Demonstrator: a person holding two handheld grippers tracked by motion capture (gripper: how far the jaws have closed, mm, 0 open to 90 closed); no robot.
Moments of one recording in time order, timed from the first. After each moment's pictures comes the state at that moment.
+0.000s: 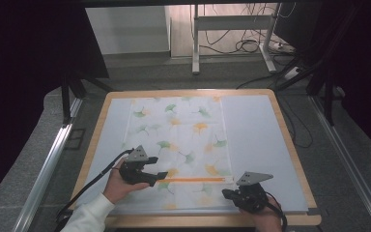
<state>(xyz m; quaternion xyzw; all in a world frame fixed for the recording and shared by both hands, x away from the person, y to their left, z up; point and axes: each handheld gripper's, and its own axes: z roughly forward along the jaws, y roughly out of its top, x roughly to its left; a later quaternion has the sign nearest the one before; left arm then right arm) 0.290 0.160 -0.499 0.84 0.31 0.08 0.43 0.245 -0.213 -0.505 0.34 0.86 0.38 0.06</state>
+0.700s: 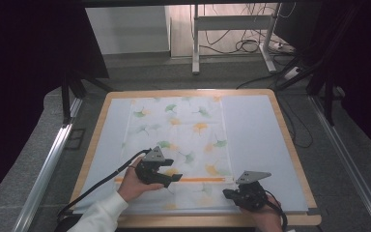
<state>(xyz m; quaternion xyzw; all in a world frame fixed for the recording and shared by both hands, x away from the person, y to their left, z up) 0.298 0.119 -0.502 0.86 0.28 0.06 0.43 0.251 -0.214 -0.511 0.34 0.87 0.36 0.06</state>
